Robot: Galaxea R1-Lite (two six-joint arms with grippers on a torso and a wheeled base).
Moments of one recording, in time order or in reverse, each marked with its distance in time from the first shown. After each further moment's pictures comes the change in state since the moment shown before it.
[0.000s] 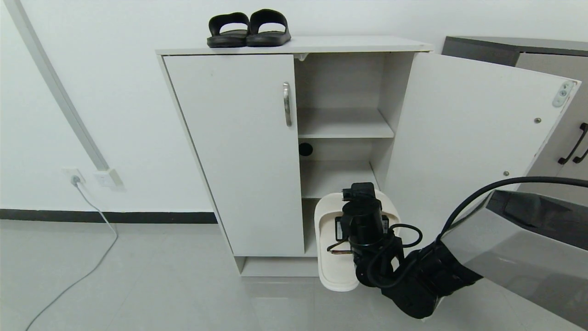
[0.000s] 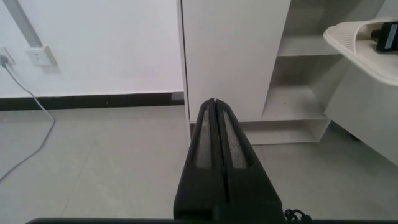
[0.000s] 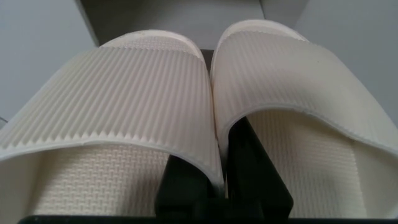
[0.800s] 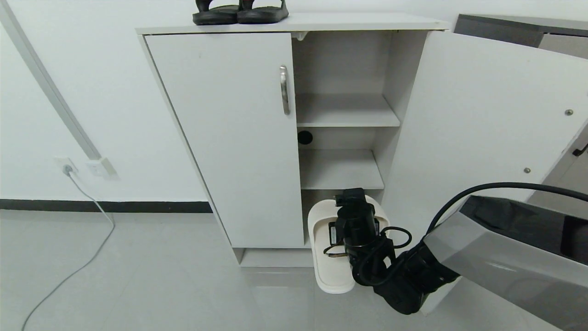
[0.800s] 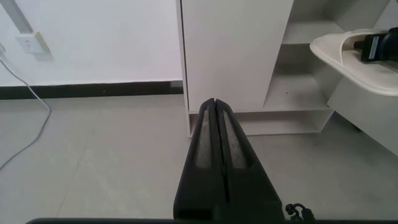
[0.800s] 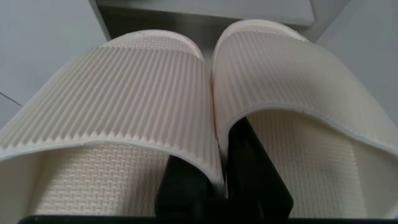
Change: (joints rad) left arm 0.000 0.000 0.000 0.000 -0.001 0.001; right arm -0.015 0.074 -0.057 0.002 0.096 -0.009
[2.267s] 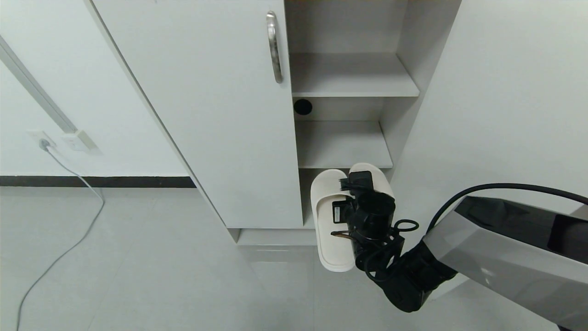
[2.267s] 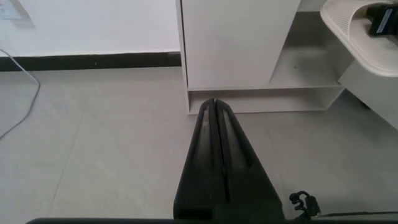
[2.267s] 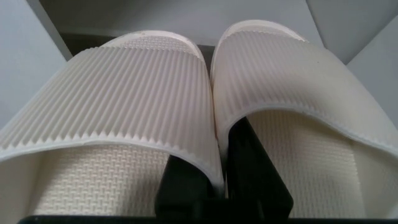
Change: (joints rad) left arm 0.000 0.001 0.000 0.000 0.000 0.000; right arm -0.027 0.021 0.011 -0.397 -0.010 -0.243
